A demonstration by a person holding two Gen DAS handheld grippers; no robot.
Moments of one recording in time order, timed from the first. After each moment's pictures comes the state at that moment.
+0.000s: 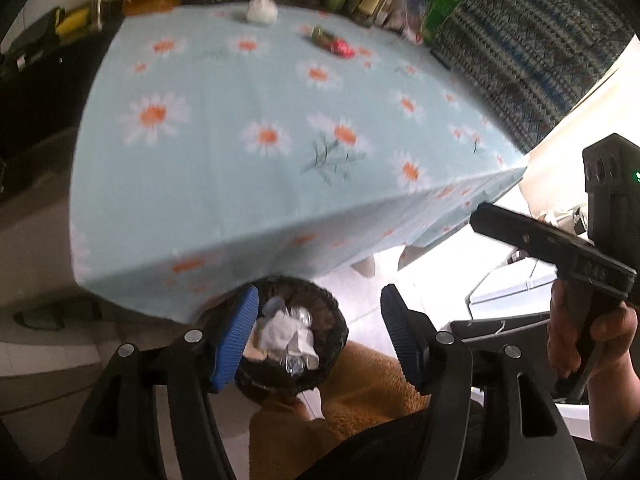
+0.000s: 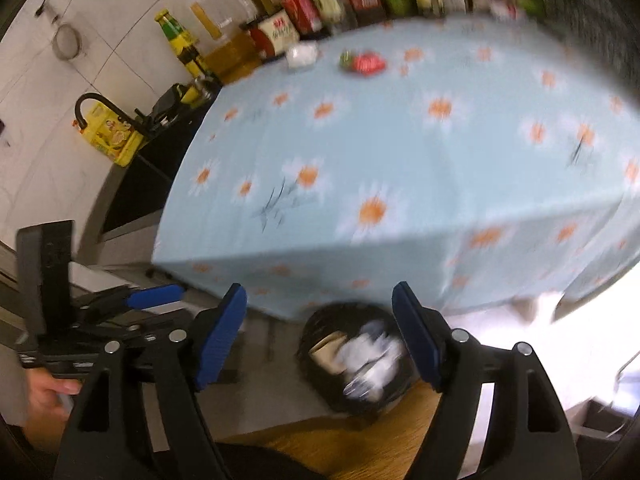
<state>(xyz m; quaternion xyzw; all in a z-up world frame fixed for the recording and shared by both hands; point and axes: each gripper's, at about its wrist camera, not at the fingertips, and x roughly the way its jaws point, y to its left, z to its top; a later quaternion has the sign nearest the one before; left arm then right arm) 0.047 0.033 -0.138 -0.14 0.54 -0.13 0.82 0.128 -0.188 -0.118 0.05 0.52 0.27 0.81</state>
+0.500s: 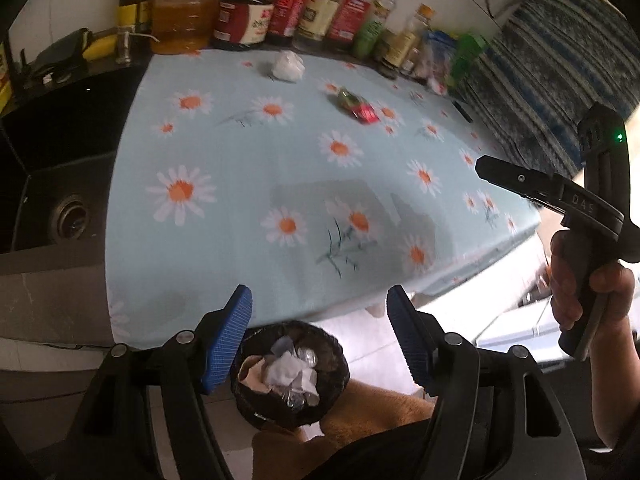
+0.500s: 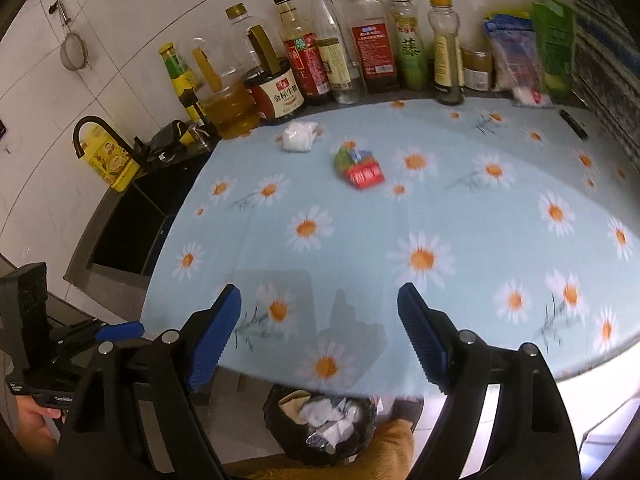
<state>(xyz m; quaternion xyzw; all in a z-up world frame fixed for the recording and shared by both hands) 0.085 0.042 -0.097 -0.17 0.51 -0.06 0.84 0.236 -0.184 -0.078 0.02 0.48 0.31 0.82</state>
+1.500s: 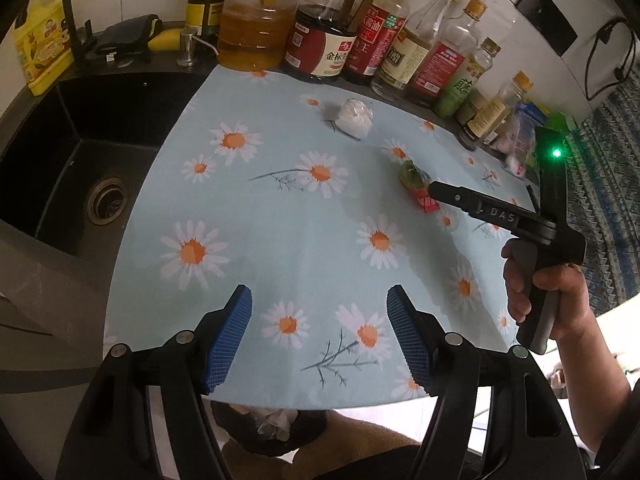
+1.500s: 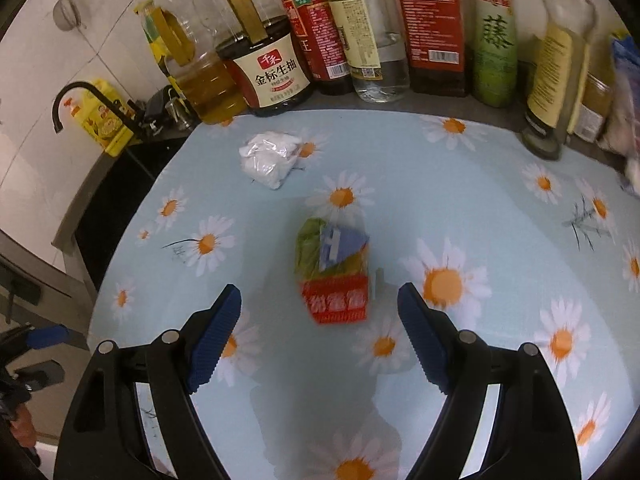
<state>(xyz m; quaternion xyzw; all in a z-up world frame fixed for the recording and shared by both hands) 0.165 0.035 -0.080 -0.23 0.50 0.11 0.83 0.412 -0.119 -0.151 -0.06 0.51 0.40 0.76</state>
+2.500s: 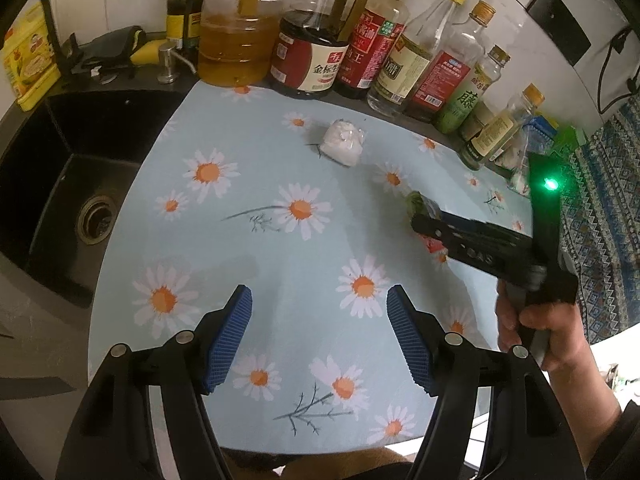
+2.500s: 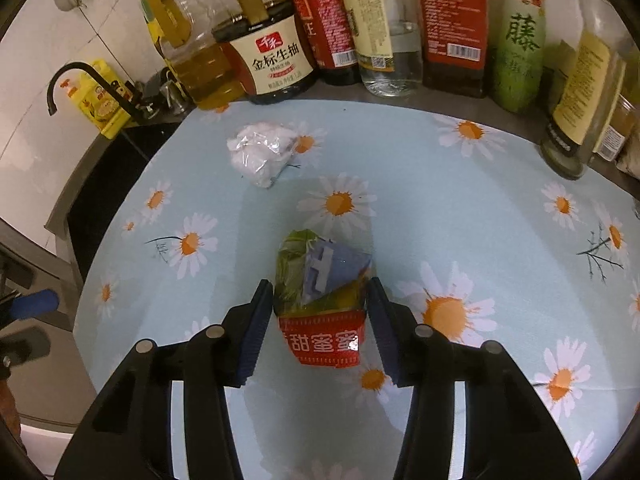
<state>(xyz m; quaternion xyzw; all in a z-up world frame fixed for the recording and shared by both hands) 0.218 0.035 -0.078 -0.23 0.50 0.11 0.83 0.422 -0.115 -0.158 -0.08 0.52 0.41 0.75</state>
